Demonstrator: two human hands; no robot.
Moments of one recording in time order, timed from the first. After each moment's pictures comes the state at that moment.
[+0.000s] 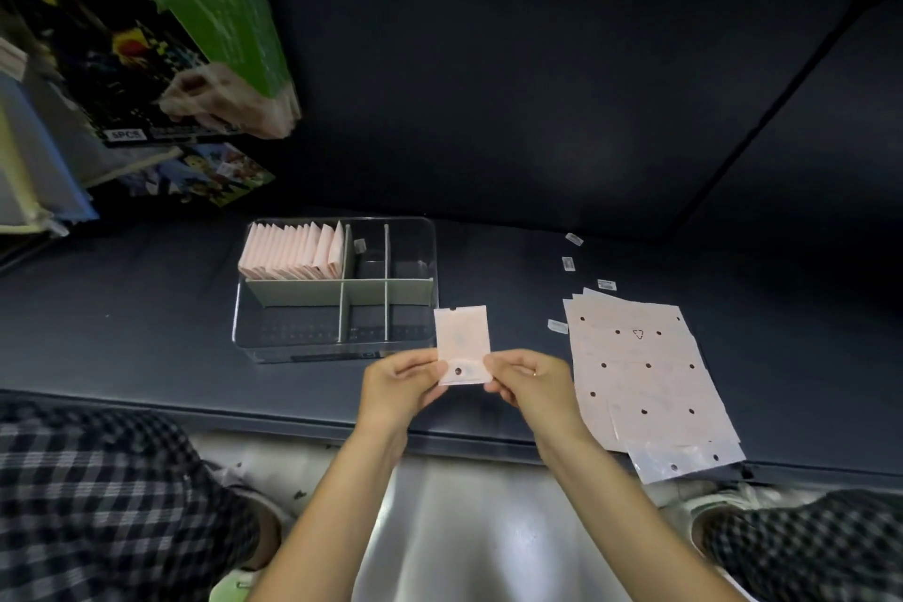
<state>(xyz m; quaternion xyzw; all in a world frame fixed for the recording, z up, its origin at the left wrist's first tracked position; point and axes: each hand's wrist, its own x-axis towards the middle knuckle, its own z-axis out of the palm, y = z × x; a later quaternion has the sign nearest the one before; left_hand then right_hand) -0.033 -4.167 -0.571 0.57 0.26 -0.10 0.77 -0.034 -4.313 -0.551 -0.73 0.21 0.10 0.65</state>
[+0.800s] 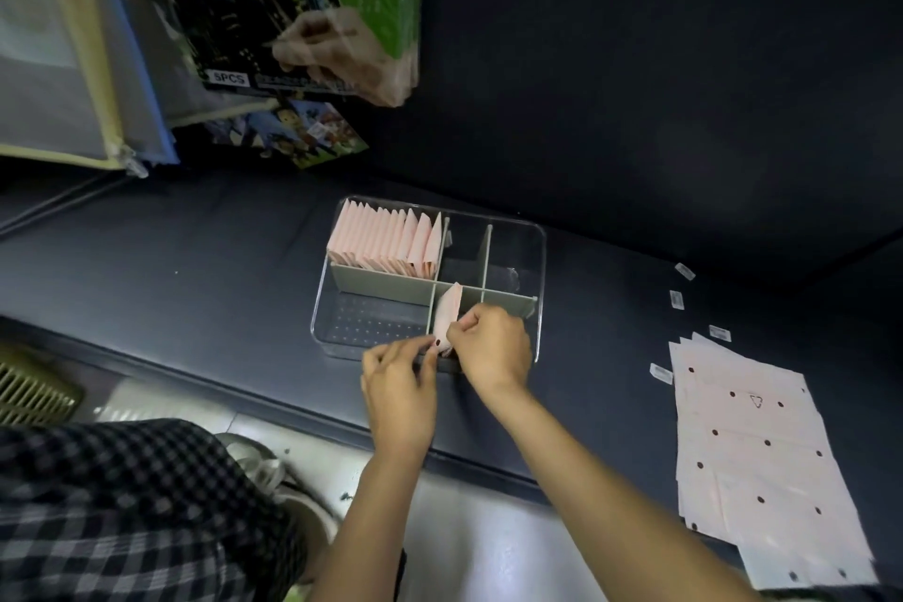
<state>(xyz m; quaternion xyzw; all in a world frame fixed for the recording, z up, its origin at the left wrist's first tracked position) 0.002 -4.080 -0.642 0.86 0.23 0.12 0.44 0.065 -4.156 -0.597 -0.95 0.08 0.09 0.30</state>
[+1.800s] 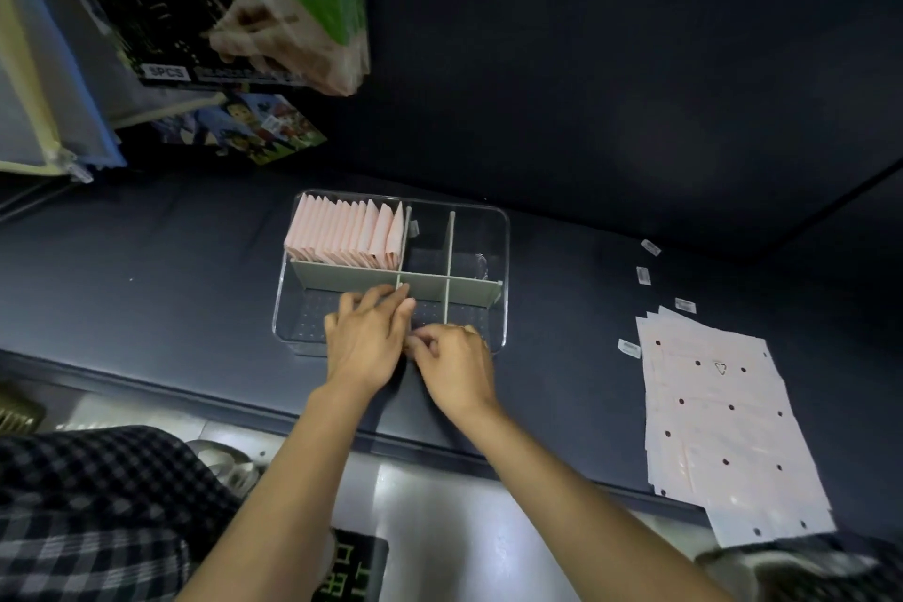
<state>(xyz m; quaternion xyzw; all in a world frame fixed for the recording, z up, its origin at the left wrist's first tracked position) 0.048 -4.051 -0.644 0.97 0.09 0.00 0.25 0.041 -4.173 -0.623 -0.95 -0.07 0.07 0.30</state>
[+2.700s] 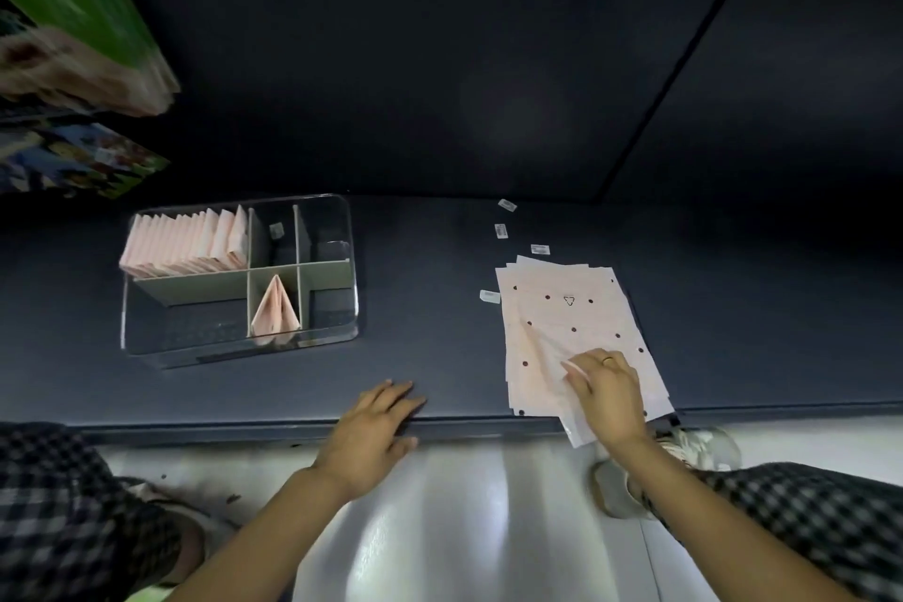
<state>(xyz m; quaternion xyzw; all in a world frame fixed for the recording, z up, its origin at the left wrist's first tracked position) -0.054 -4.193 -0.663 0.94 -0.22 -0.18 0.18 -0.045 -4.511 -0.654 -0.98 0.07 -0.02 0.17</state>
